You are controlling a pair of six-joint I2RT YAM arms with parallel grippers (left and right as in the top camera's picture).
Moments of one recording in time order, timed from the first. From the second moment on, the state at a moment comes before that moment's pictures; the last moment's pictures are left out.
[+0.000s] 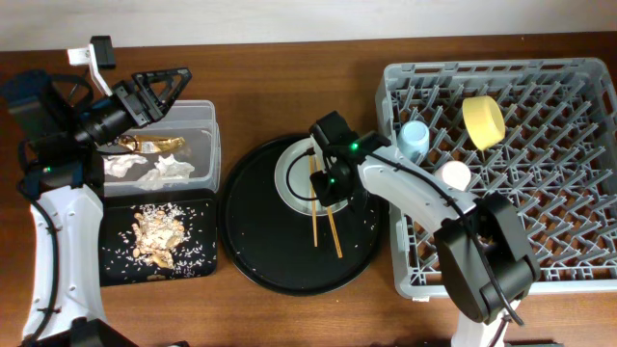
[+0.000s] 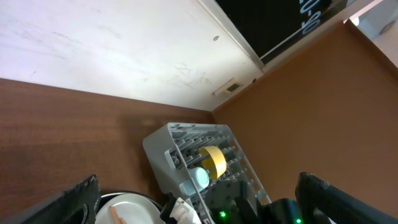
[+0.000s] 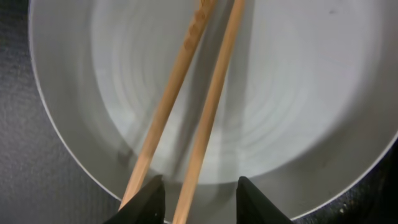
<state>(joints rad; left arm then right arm) 0.29 1.50 1.25 -0.02 1.14 -0.60 0.54 1.95 1.37 -0.76 -0.11 0.18</state>
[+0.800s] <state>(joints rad) 0.29 1.50 1.25 -0.02 1.14 -0.60 0.54 1.92 1.40 -0.77 -0.10 0.19</state>
